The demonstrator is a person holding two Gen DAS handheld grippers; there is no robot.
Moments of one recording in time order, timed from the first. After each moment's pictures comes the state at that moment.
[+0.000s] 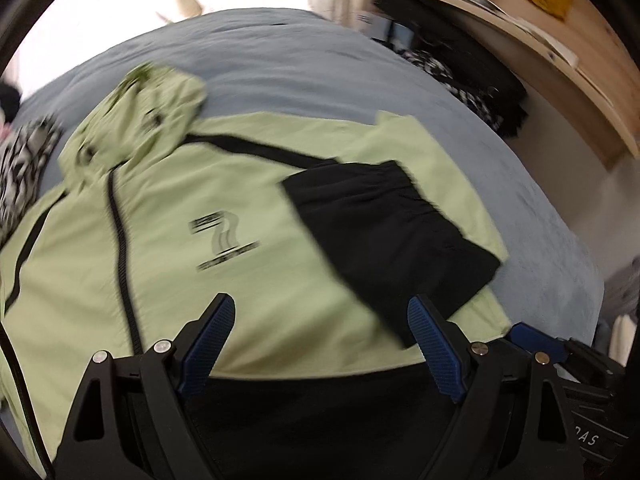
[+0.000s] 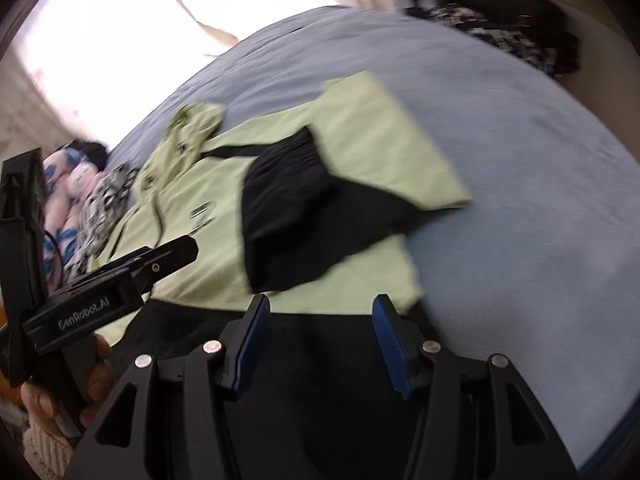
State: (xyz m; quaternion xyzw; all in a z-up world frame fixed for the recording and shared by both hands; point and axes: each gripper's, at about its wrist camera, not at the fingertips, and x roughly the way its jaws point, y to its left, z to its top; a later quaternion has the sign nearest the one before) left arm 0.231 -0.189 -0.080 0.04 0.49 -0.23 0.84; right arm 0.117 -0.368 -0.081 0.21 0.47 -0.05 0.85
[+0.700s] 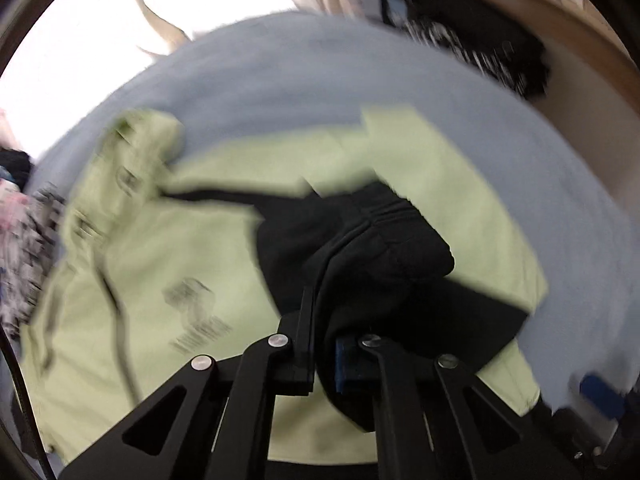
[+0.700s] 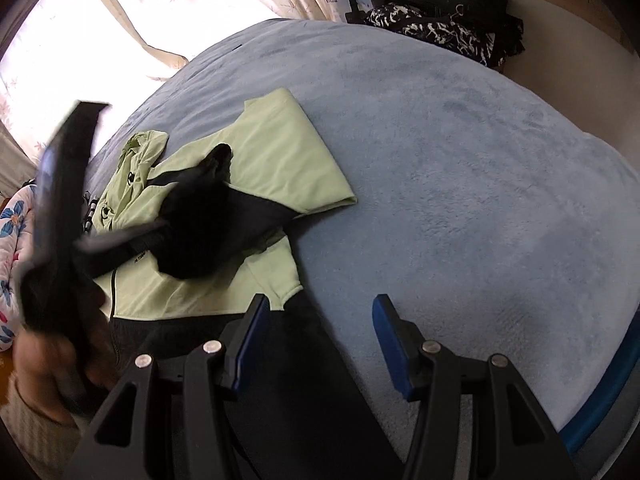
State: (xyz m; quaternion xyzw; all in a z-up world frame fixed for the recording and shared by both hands) left arm 0.267 -0.259 -0.074 0.15 0.46 -0.16 0.86; right arm 0.091 -0.407 -0.085 0.23 0.46 -0.11 0.85
